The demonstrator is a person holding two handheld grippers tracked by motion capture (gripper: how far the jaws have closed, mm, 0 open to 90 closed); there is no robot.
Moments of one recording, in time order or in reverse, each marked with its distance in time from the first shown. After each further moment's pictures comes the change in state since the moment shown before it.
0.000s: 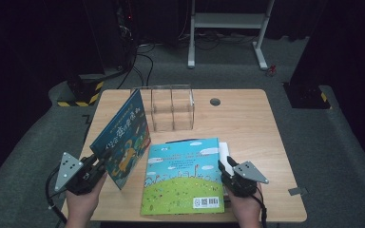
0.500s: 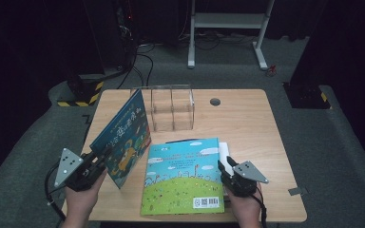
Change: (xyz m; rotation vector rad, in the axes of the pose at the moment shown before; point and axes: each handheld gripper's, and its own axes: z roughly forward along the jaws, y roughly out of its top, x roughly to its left) left arm 0.001 0.010 0.005 0.004 -0.009 0.022; right arm 0.000 0.000 0.000 0.000 0.004 0.000
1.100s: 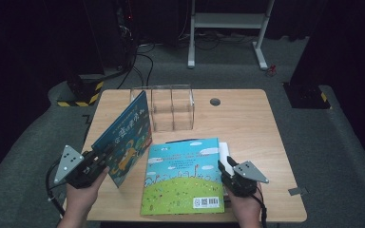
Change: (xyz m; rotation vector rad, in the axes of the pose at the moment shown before) left arm 0.005 0.002 0.005 0.004 -0.073 -0.014; right arm 0.000 0.000 0.000 0.003 0.001 0.003
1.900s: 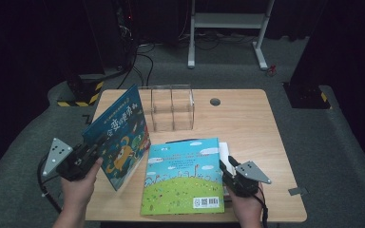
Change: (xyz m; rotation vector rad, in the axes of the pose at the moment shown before) left arm 0.014 0.017 -0.002 -0.089 0.065 -0.067; right arm -0.003 0.002 -0.004 -0.017 -0.003 0.007
